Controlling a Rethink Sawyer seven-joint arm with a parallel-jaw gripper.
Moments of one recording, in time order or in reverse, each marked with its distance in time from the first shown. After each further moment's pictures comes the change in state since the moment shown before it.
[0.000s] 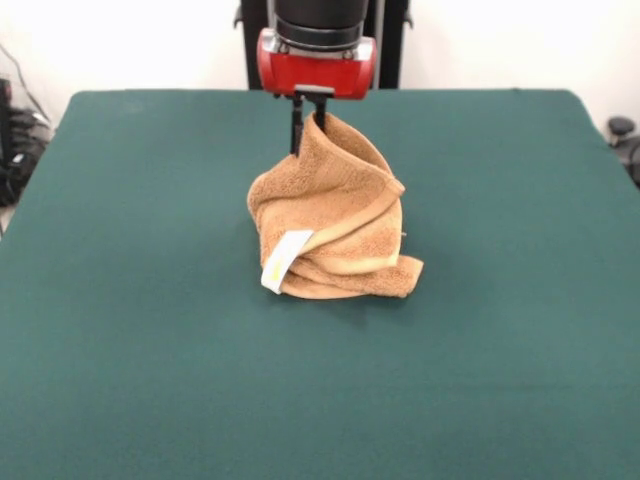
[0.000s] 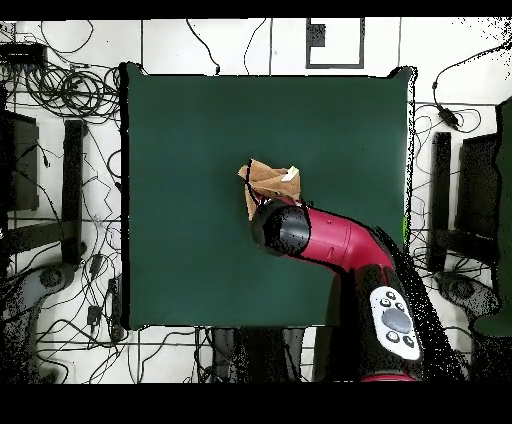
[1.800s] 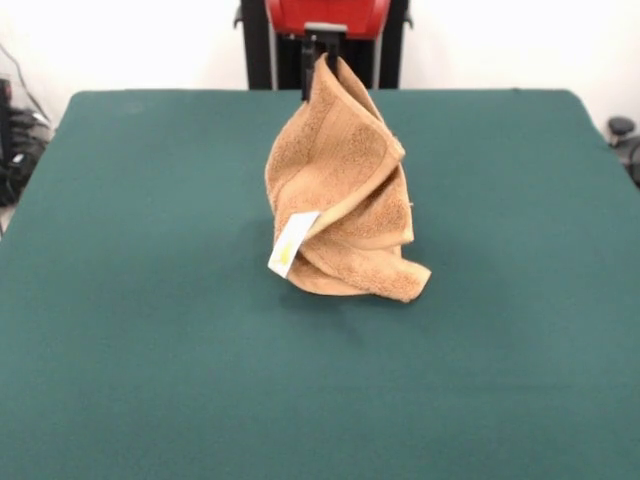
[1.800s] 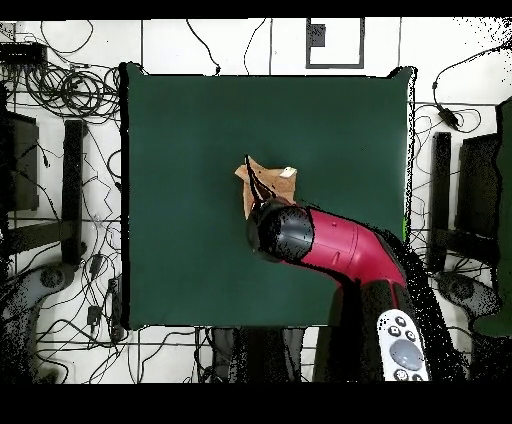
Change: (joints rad) arm 0.008 -0.124 0.005 0.028 0.020 0.139 0.000
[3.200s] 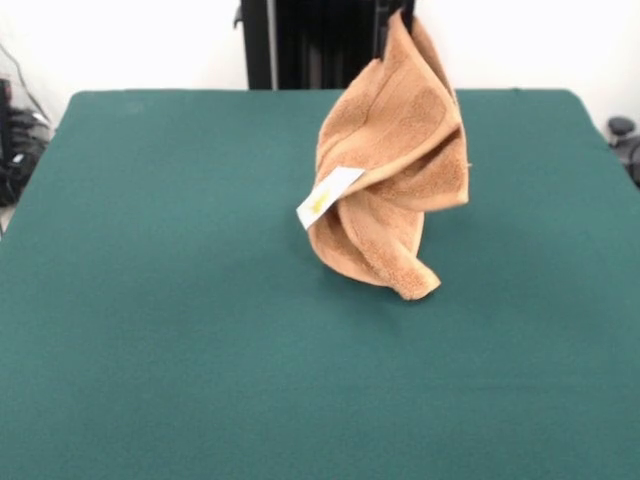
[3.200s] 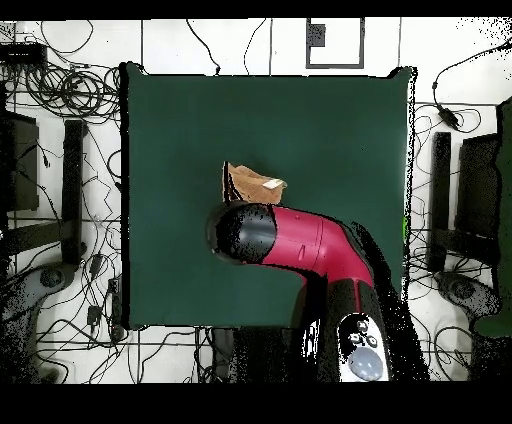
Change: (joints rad) arm 0.101 -0.051 0.000 -0.008 0.025 0.190 0.000
